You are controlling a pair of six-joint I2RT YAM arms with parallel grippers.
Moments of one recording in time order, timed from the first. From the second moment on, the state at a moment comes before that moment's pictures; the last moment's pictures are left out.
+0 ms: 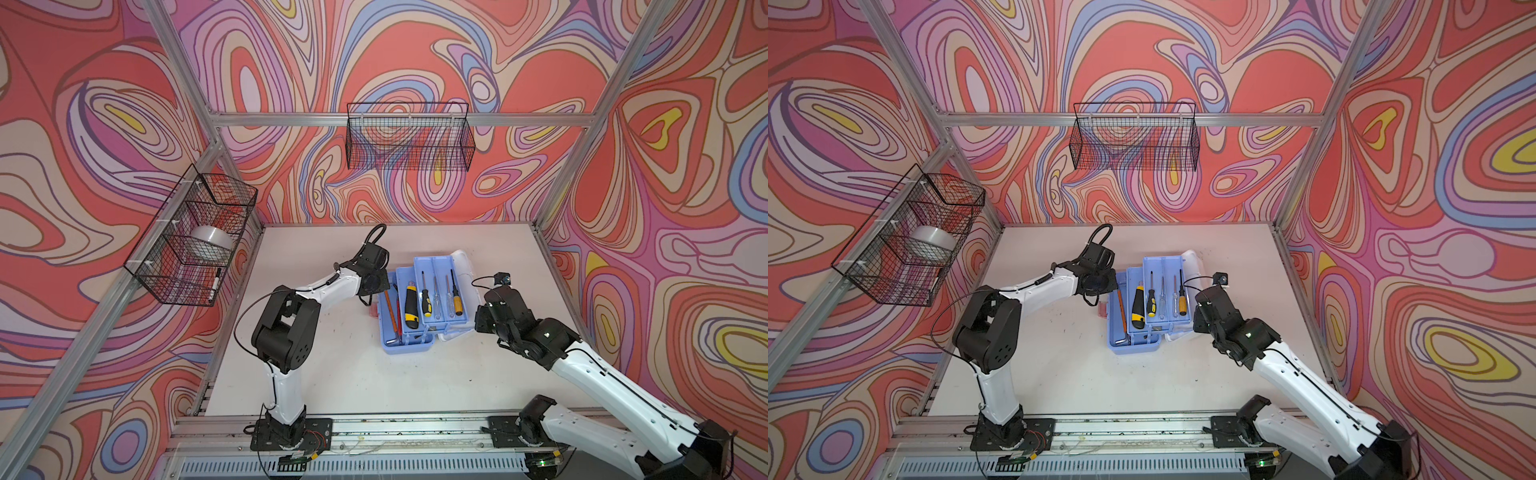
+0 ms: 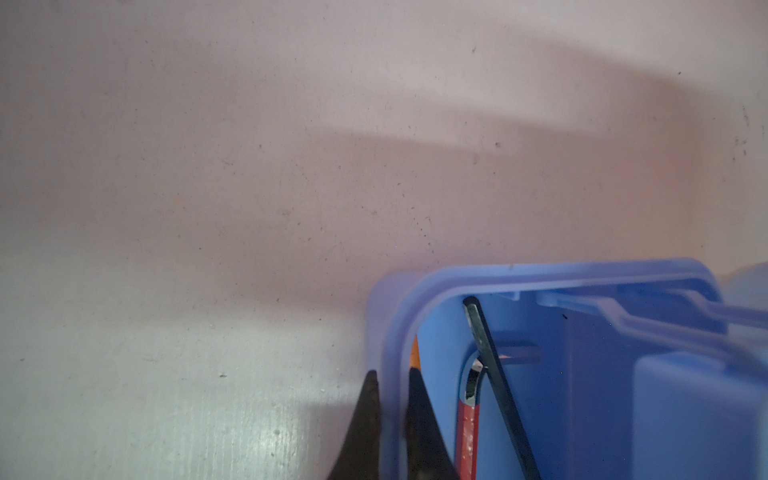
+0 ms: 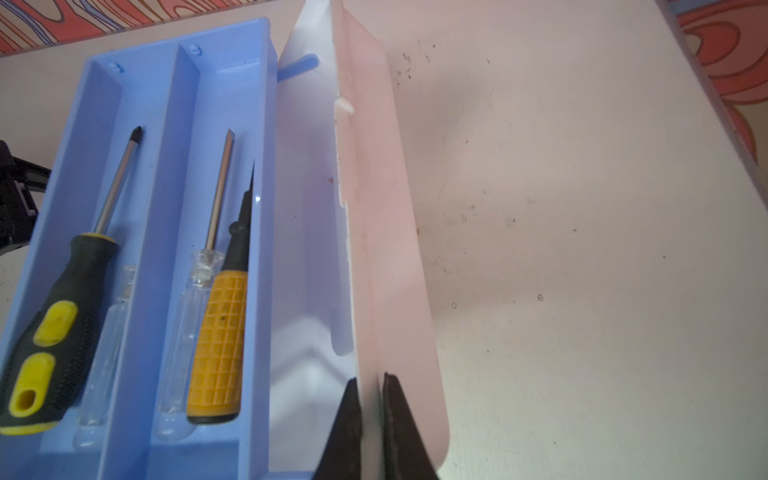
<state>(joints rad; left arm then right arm) -0.50 1.90 1.33 -0.43 -0.05 -0.66 0.63 0.97 0.84 -0.71 0.40 0.58</state>
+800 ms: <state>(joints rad) -0.50 1.89 1.33 -0.42 -0.10 -0.67 1.13 1.48 1.25 -0.69 0.84 0.59</state>
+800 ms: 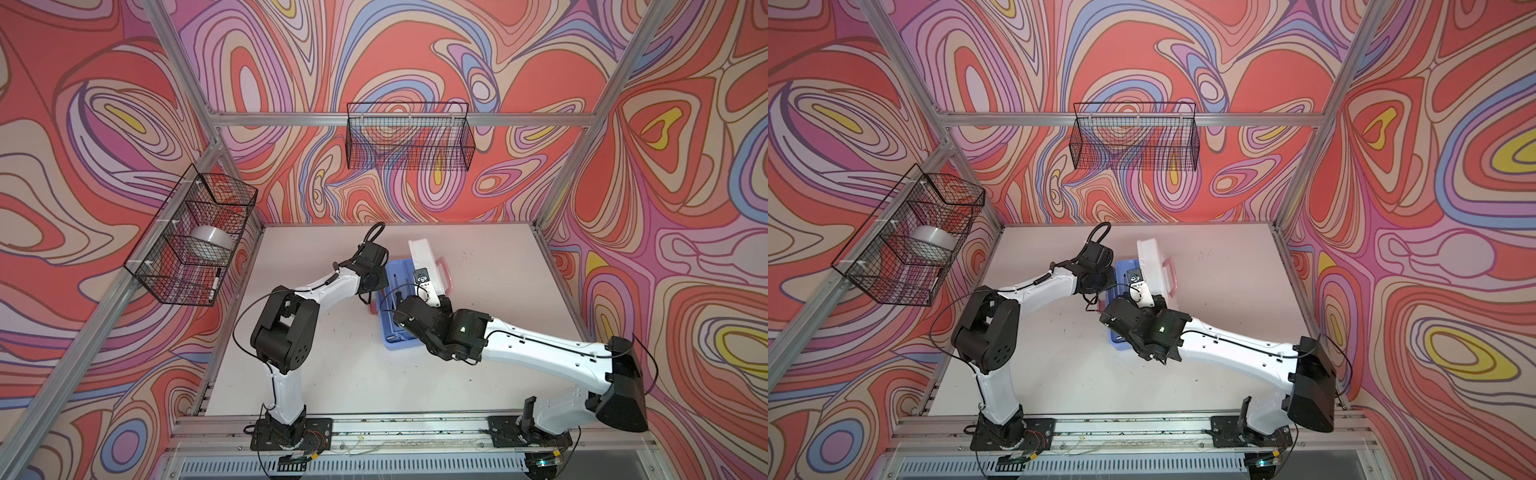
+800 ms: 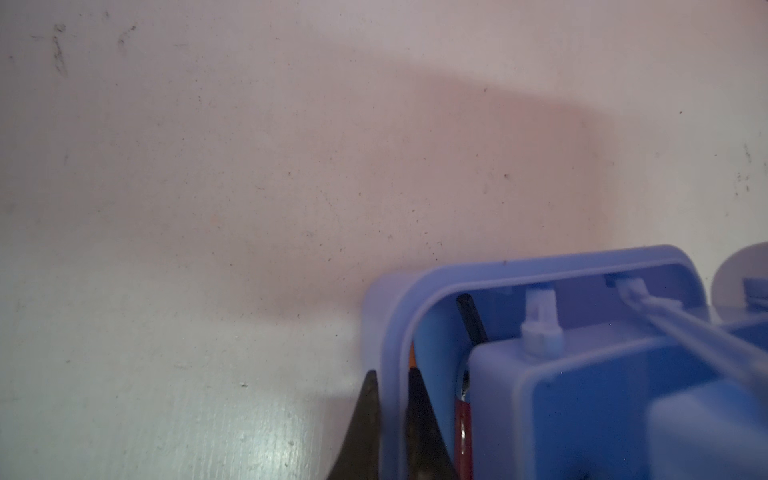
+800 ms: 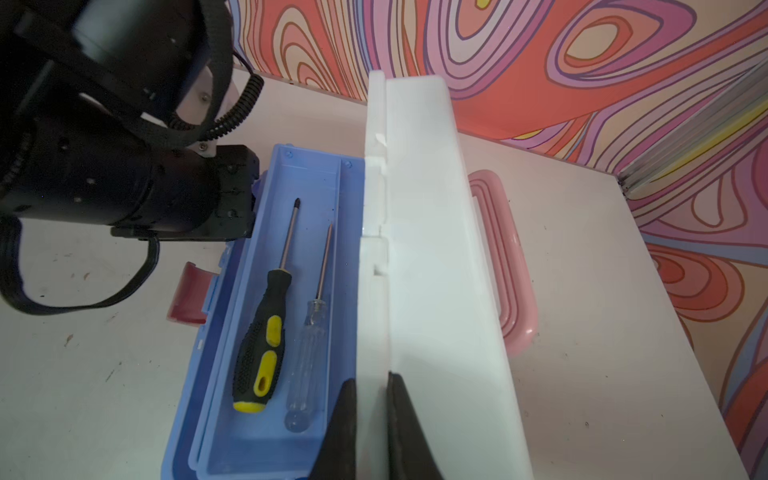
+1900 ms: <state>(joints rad) -0.53 1.89 1.33 -0.43 -0.01 -0.65 1.16 1.46 1.21 -0.45 0.43 0.61</state>
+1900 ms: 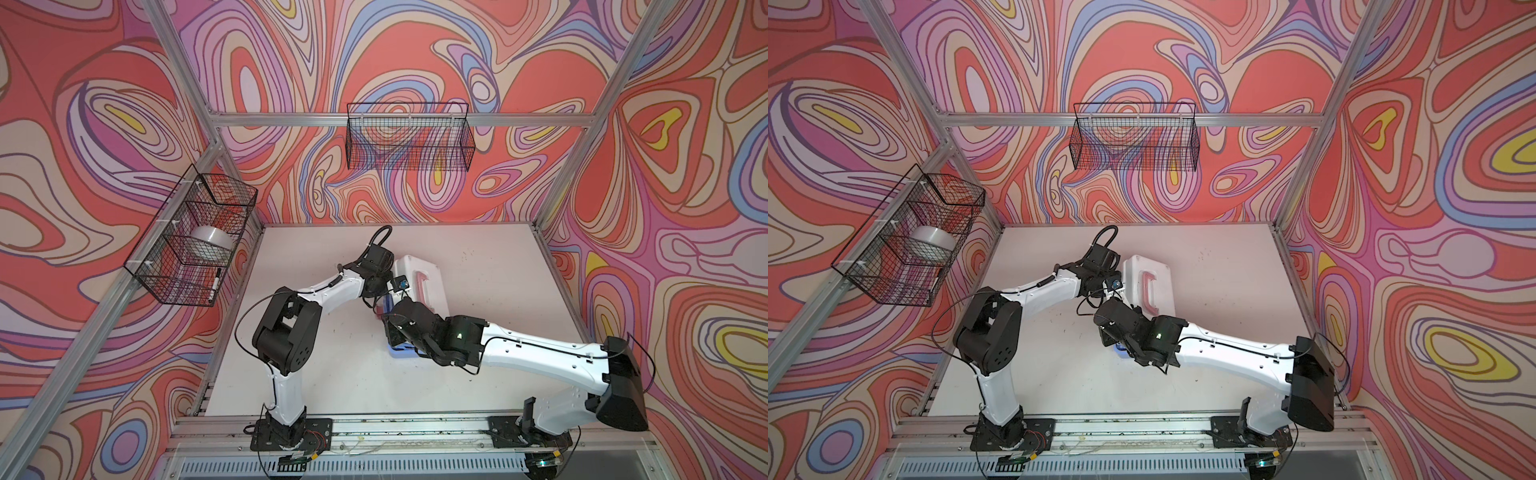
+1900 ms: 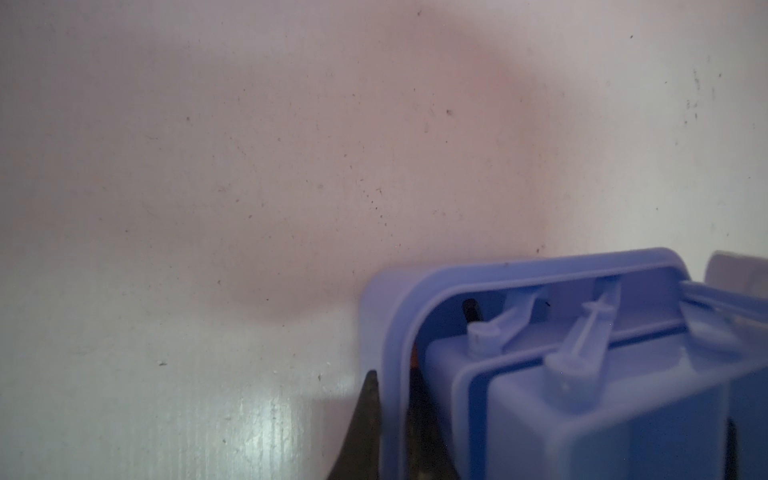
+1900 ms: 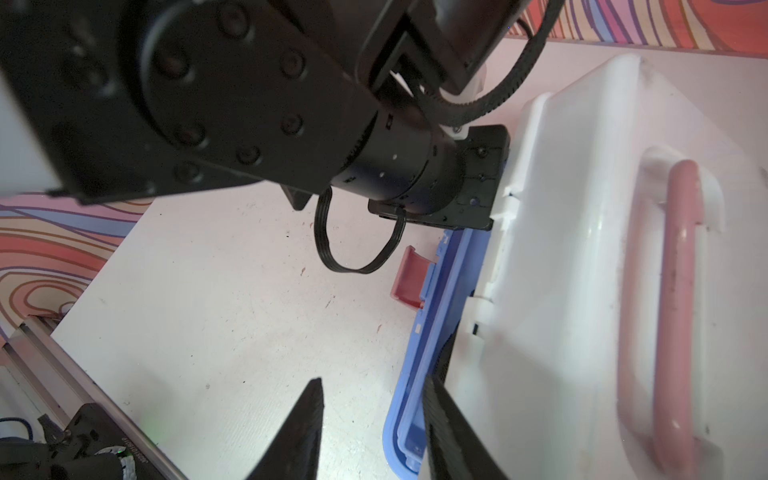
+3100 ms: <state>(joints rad) -0.53 1.38 0.94 -0.38 -0.10 -0.58 1.08 1.45 1.14 -0.40 0.47 0.61</state>
